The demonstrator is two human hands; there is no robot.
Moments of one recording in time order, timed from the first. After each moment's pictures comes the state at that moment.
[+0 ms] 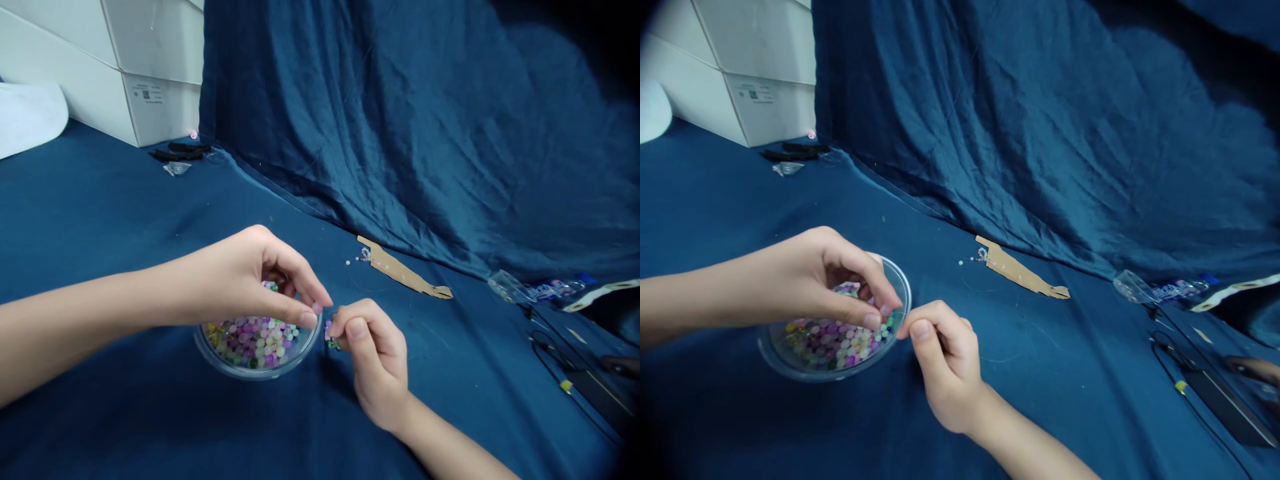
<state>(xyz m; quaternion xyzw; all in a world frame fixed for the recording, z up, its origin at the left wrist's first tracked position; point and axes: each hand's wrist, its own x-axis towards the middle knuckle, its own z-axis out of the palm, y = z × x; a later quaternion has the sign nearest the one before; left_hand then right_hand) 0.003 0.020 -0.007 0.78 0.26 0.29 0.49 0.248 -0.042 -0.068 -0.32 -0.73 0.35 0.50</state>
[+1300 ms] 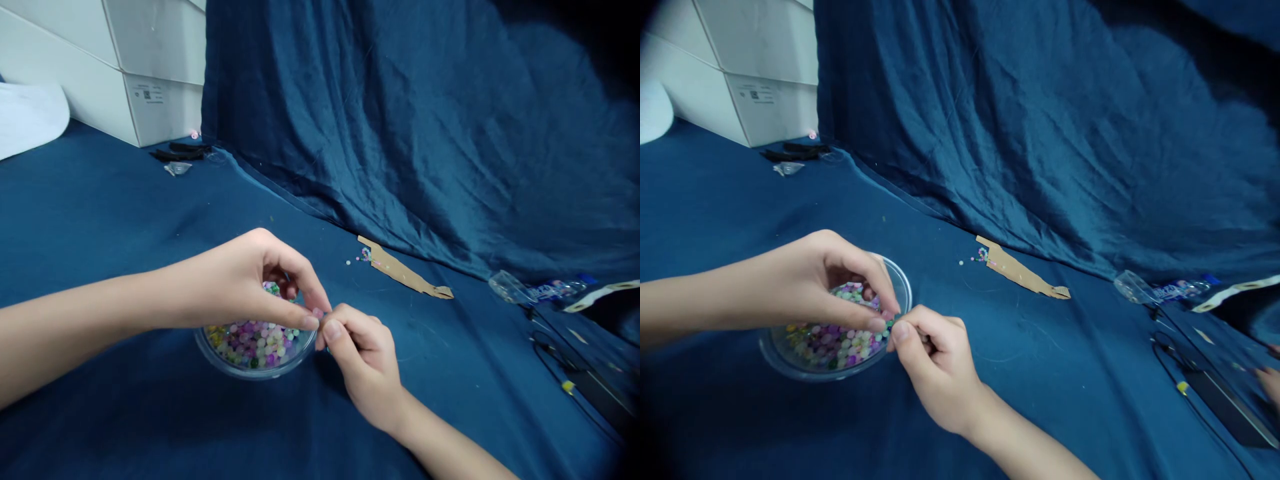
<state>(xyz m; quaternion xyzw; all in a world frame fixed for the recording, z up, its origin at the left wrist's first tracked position) 0.005 0.019 -0.006 0.78 0.25 0.30 0.49 0.240 -0.040 -0.055 -0.38 -0.75 0.34 0.42</state>
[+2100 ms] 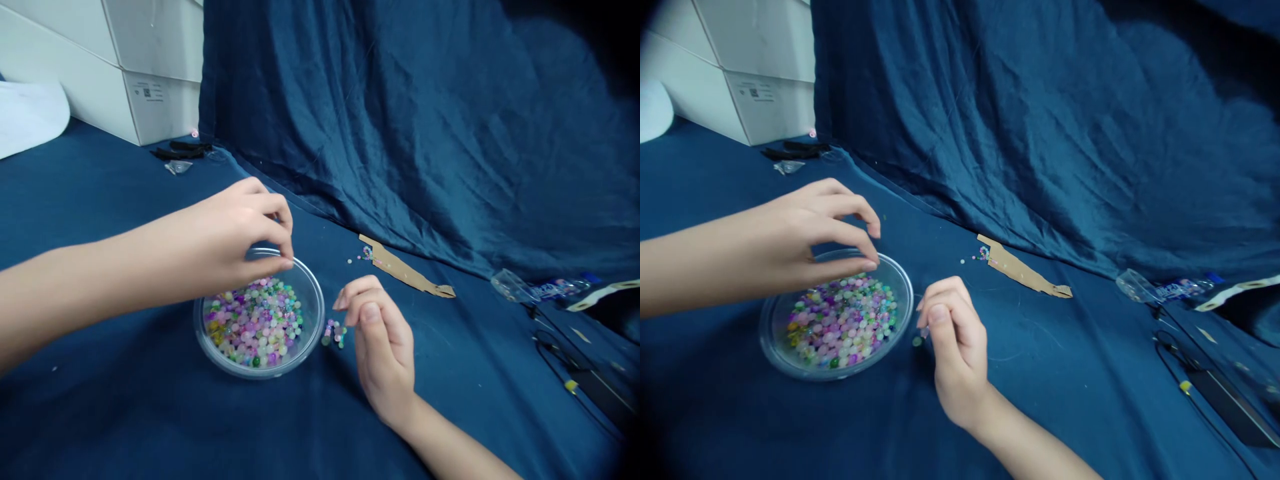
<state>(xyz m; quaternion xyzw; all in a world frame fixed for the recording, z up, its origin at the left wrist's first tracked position) -0.023 0.033 -0.002 0.89 0.34 0.29 0.04 0.240 -0.034 -0.064 -0.31 -0.69 0.33 0.57</state>
